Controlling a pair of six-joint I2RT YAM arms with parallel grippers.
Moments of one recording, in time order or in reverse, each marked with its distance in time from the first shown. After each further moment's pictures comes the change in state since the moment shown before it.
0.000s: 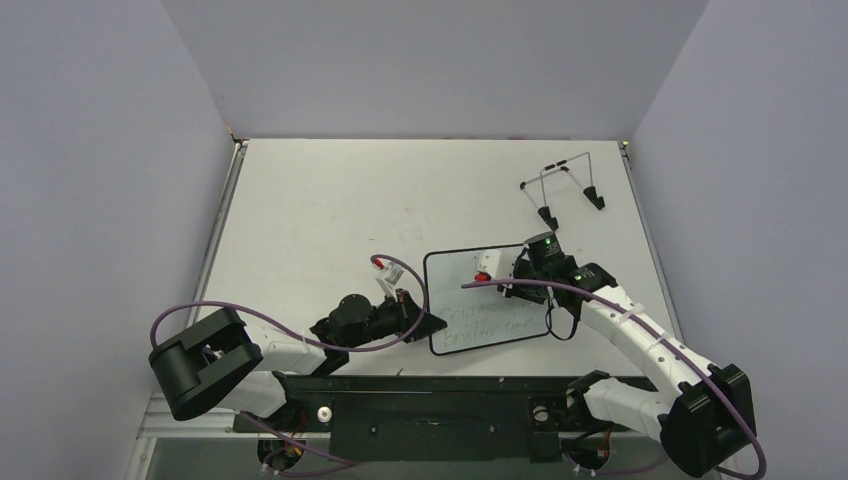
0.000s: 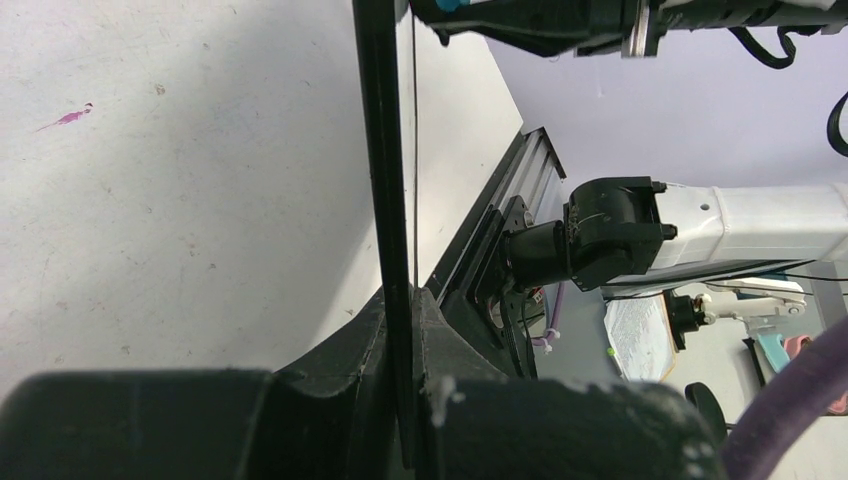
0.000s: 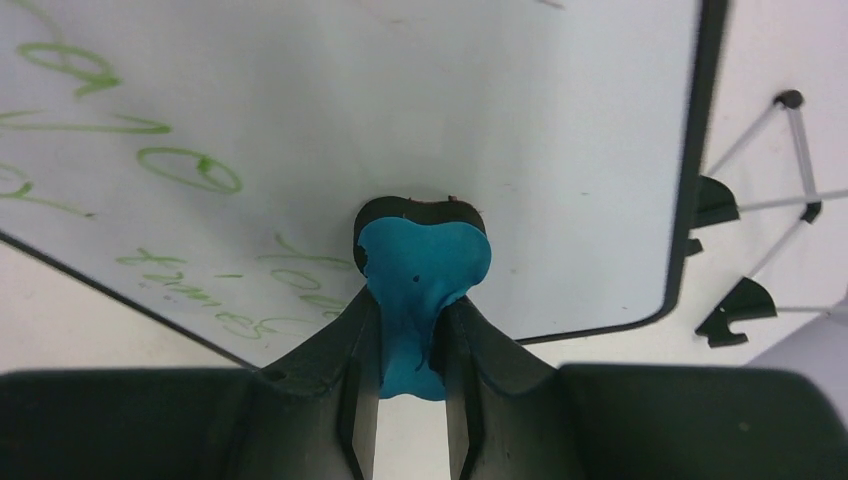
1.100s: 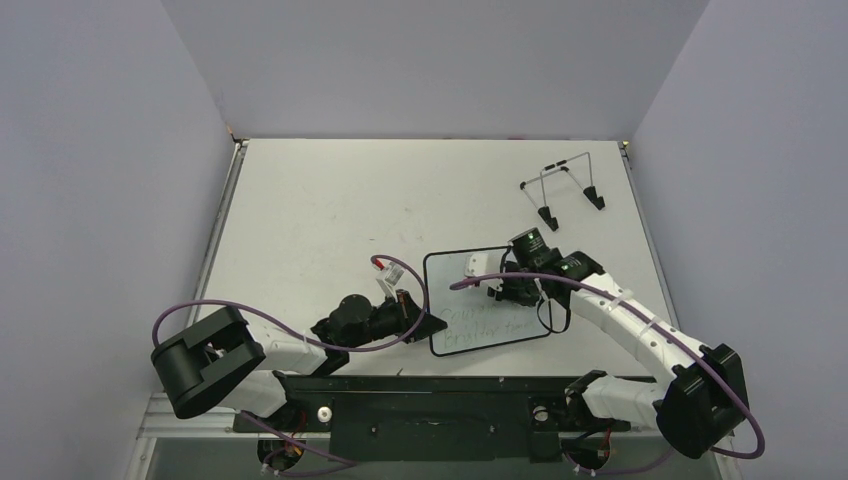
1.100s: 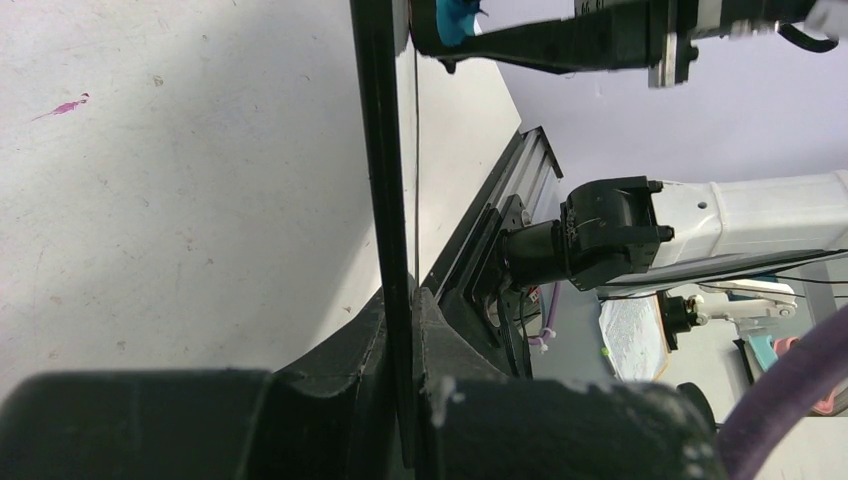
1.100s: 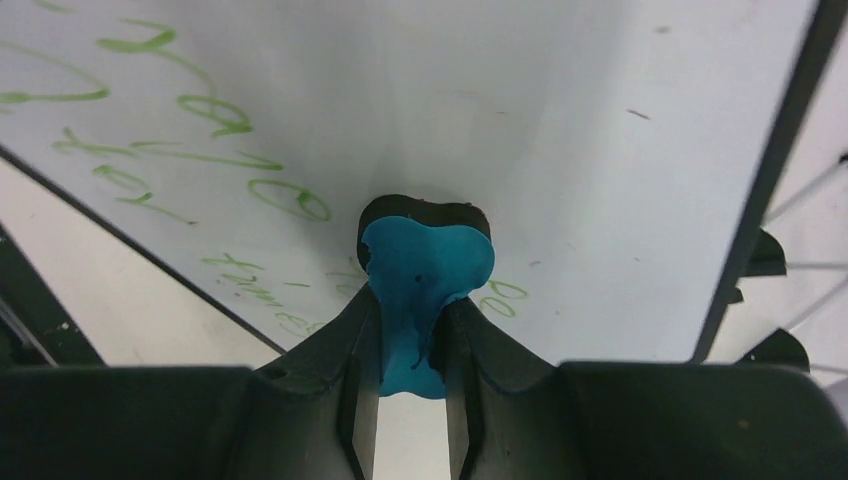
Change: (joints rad) left arm 0.000 0.013 -0.002 0.013 0.000 -0.016; right arm 0.075 0.089 0.098 -0.079 0.009 0.063
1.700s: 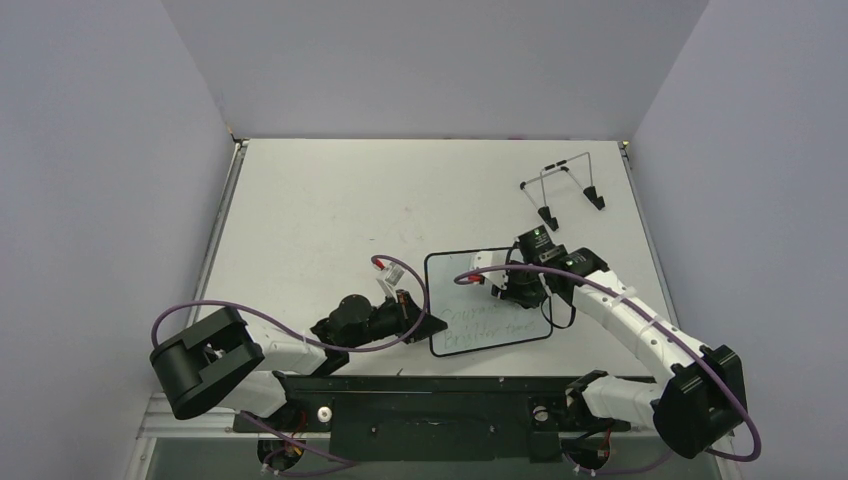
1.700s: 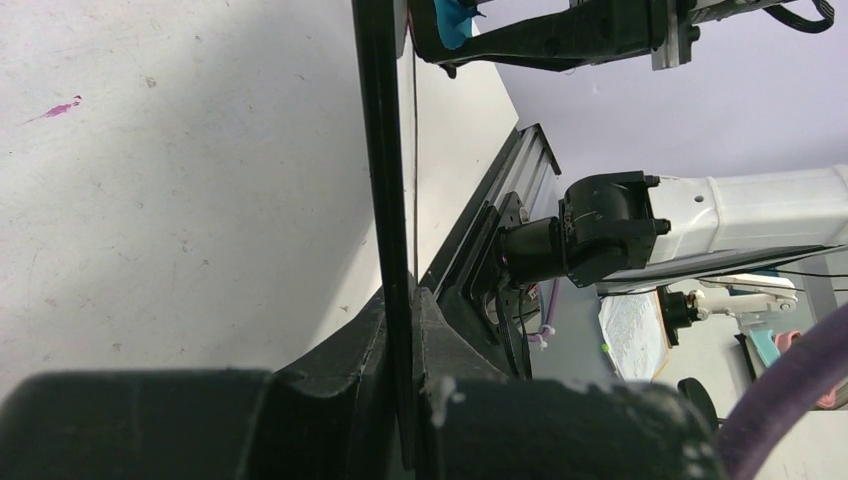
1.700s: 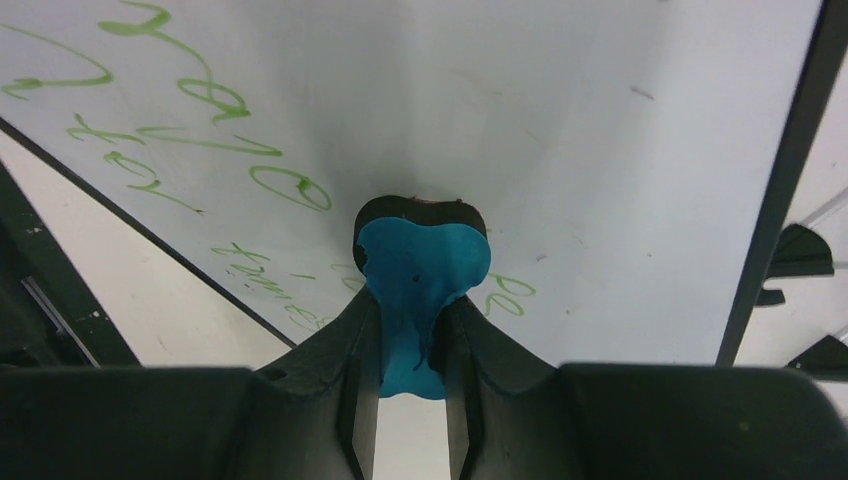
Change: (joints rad) left arm -0.001 -0.006 0.000 0.000 0.006 0.008; right arm -0.050 0.005 0.016 -0.069 -0.098 -0.039
